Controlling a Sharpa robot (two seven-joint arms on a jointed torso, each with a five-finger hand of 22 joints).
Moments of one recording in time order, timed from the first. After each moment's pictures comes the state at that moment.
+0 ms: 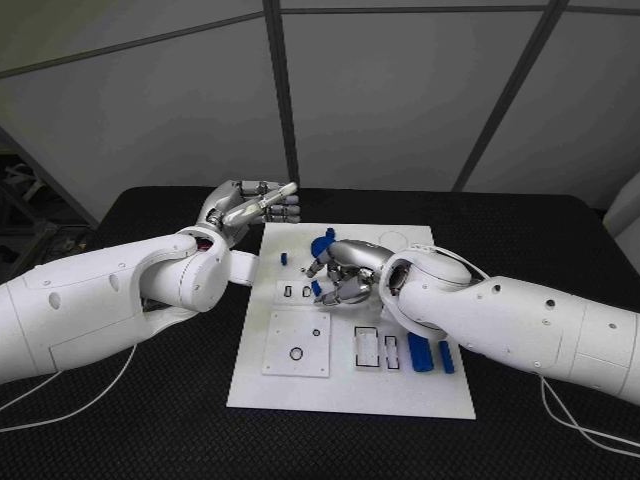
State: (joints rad) left arm 1.16 -0.91 0.04 1.56 -0.05 -0.43 0.41; left_hand 1.36 -0.03 0.13 0.05 0.12 0.96 0.21 0.09 0.07 1.06 0.16 0.11 0.07 1.06 0.13 0.14 0.19 0.18 0.86 0.23 0.45 0.21; right arm 1.18 -0.45 -0.04 1.35 -1.37 -0.19 -0.07; right_hand 1.37 -0.14 0.19 0.09 0.24 0.79 0.20 0.09 0.08 1.19 0.10 1.19 1.11 1.47 0.03 1.52 1.31 0.05 1.40 0.14 1.46 1.31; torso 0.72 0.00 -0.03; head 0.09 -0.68
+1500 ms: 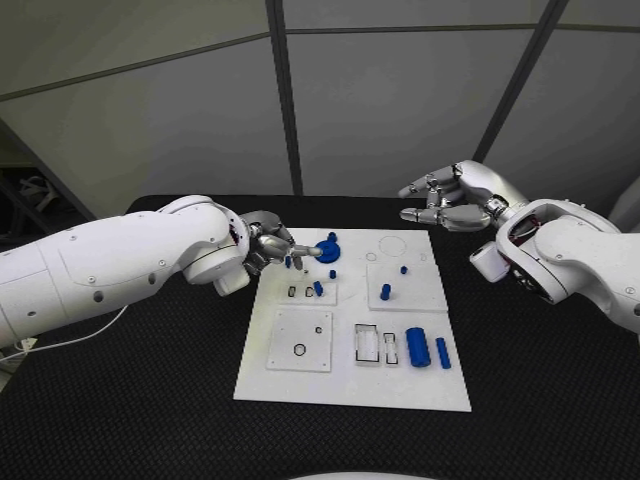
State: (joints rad) left arm 1.28 -0.81 -0.01 1.47 -0.82 -0.03 -0.50; left_hand 1.13 0.01 -0.14 0.29 0.11 0.99 0.06 0.54 0.41 1.30 -0.01 1.18 1.06 1.47 -0.06 1.42 1.31 0.07 1.39 0.04 1.37 1.20; right arm 1.25 -0.84 0.04 1.51 -0.87 -0.34 0.15; right_hand 1.41 -0.11 0.17 0.09 0.32 0.92 0.17 0.18 0.08 1.14 0.08 1.12 1.03 1.47 0.01 1.42 1.31 0.08 1.28 0.12 1.36 1.21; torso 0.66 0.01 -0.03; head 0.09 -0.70
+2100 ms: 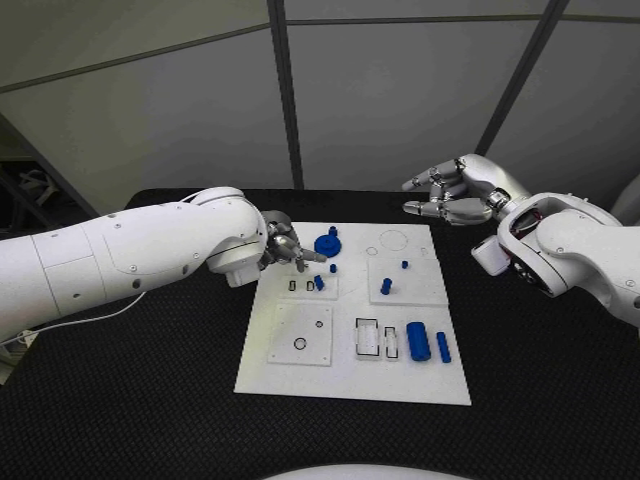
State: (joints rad) left arm 1.33 -0.69 -0.09 1.38 -0.89 0.03 -0.62; left_hand 1.13 0.01 -0.16 0.29 0.11 0.96 0.06 0.55 0.43 1.28 -0.01 1.15 1.02 1.47 -0.06 1.42 1.31 0.07 1.40 0.04 1.37 1.20; right arm 1.25 -0.83 0.04 1.50 -0.86 -0.35 0.12; right_hand 1.41 -0.11 0.16 0.09 0.34 0.92 0.17 0.18 0.08 1.14 0.08 1.12 1.02 1.47 0.01 1.41 1.31 0.08 1.28 0.12 1.35 1.20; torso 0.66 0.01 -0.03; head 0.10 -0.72
